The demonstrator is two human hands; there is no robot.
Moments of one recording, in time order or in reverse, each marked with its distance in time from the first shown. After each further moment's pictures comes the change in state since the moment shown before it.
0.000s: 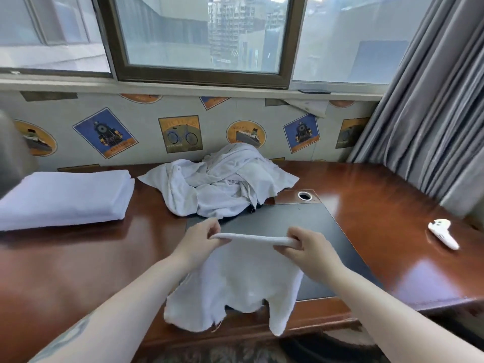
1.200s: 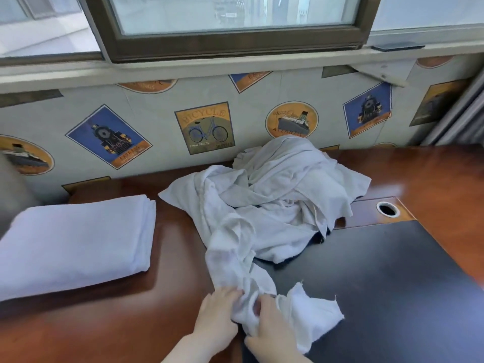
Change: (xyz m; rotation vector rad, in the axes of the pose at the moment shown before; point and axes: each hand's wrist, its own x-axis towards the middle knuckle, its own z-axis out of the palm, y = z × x) left_hand 0.122 -0.191 -0.035 0.524 -0.429 -0.216; right_hand 0.165 -0.061 0.289 -0.010 -0.265 0.201
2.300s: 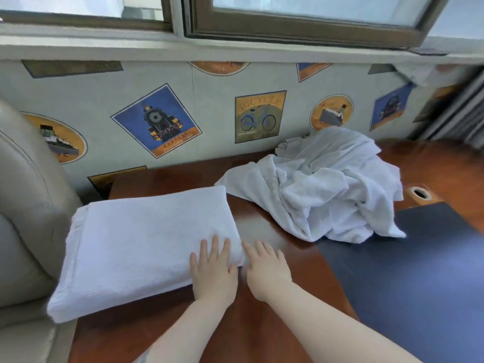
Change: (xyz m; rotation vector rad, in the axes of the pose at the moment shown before) left_hand -0.014 -0.257 -0.117 0.176 0.238 -0.105; right_hand 0.094 -0.279 0.106 -0.460 -0.161 0.082
